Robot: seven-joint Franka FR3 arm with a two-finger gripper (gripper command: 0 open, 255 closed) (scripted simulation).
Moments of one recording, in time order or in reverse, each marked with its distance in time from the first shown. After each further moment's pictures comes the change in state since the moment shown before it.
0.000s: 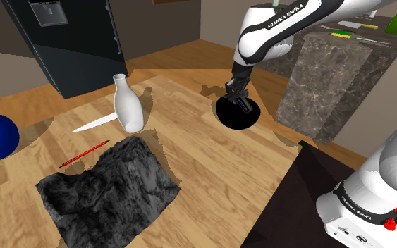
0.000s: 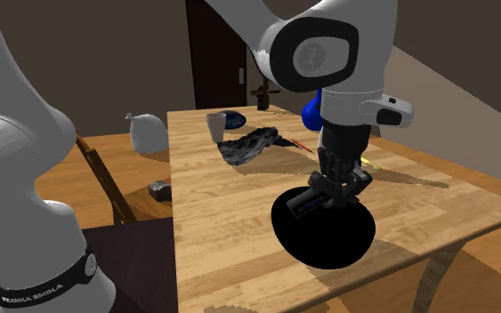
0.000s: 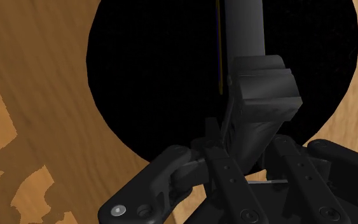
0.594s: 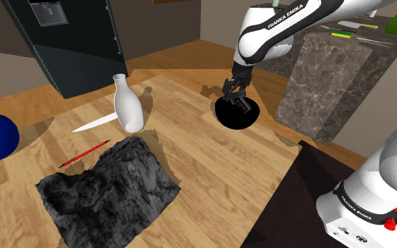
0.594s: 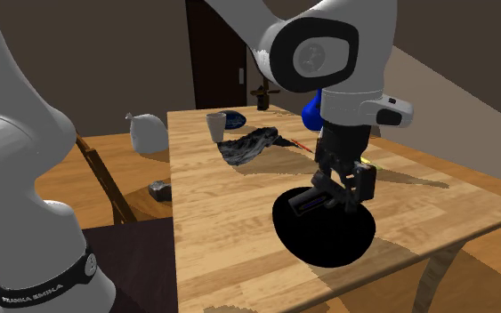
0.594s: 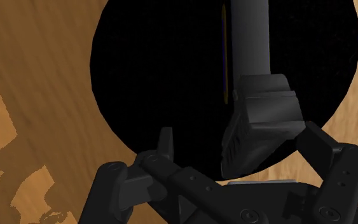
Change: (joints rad) arm 0.000 0.001 0.000 0.000 0.000 0.001 0.000
